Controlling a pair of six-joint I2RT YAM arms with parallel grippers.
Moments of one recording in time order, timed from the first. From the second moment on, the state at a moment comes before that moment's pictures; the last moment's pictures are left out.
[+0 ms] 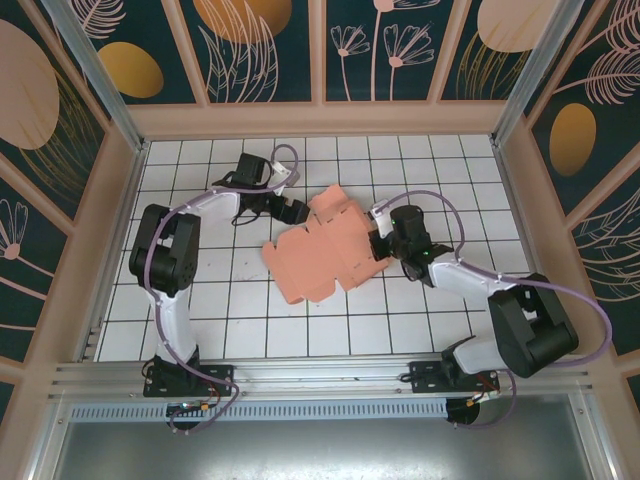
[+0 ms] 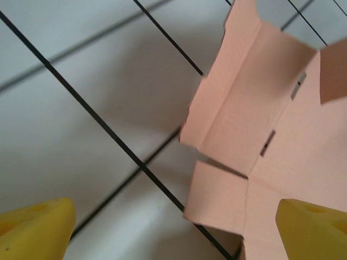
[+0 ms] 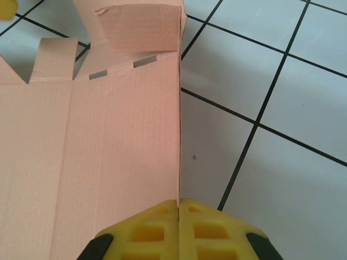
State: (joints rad) left arm -0.32 2.01 1.35 -0.29 0.61 0.11; right arm 0.47 1.37 0.62 0.10 -0.05 -0.08
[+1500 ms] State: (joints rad) left arm -0.33 2.08 1.40 -0.38 0.81 0.12; right arm 0.45 1.35 0.58 0.15 -0.13 -0.03
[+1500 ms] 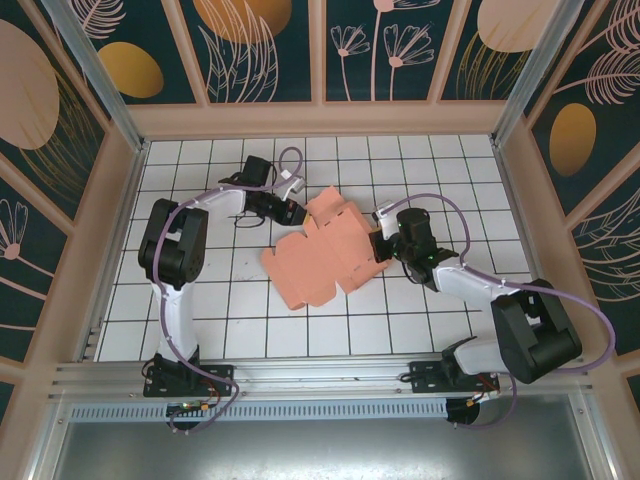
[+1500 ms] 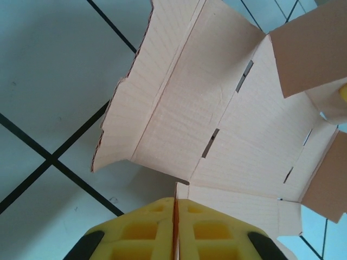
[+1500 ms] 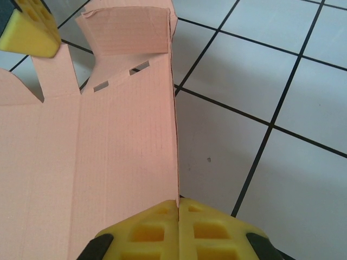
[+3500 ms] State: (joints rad) left arm -0.63 1.79 1.10 -0.01 0.11 0.10; right arm 0.45 1.45 0.69 0.09 -0.03 0.03
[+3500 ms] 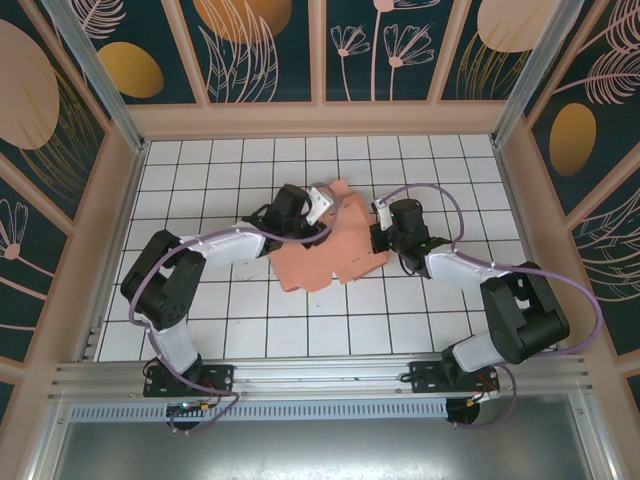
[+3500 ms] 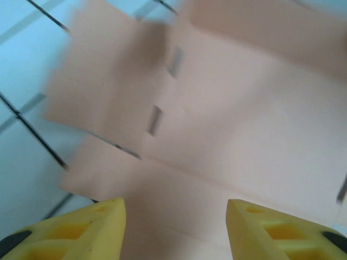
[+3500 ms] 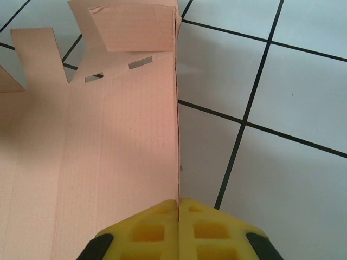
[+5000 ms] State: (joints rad) left arm -0.51 2.04 1.45 -0.35 0.32 -0.05; right arm 0.45 1.45 0.69 0.08 -0.03 0.03
